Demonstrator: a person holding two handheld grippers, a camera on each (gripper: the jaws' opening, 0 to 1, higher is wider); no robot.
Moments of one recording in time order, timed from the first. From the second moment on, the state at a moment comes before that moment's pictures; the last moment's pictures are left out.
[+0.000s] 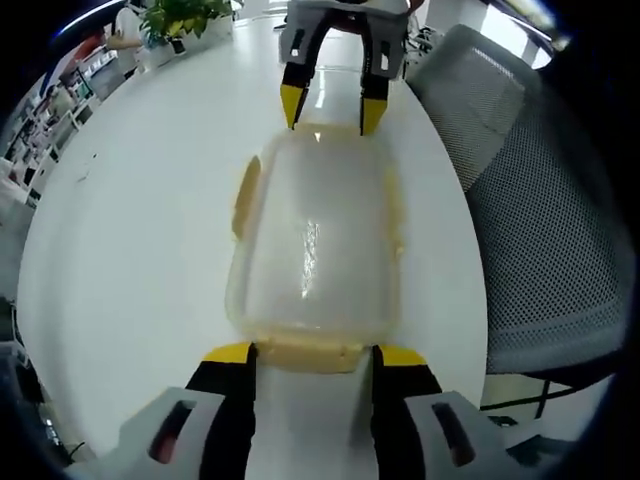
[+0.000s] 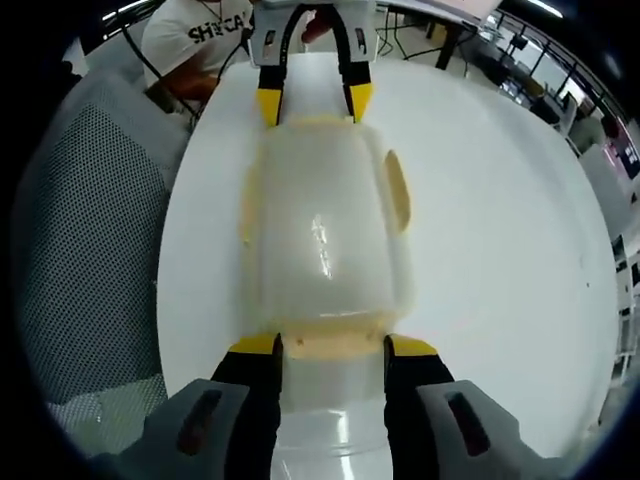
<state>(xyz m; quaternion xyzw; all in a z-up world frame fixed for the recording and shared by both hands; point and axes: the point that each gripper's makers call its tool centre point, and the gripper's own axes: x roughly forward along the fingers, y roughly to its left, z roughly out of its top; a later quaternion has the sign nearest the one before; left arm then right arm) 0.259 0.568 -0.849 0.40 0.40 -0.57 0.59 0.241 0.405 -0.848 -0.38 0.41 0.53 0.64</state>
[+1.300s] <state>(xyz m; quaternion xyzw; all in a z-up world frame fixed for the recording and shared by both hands) 0.251 0.570 -0.837 0.38 0.39 -0.58 0.61 0.236 0.404 -0.840 -0.38 0.41 0.54 0.63</state>
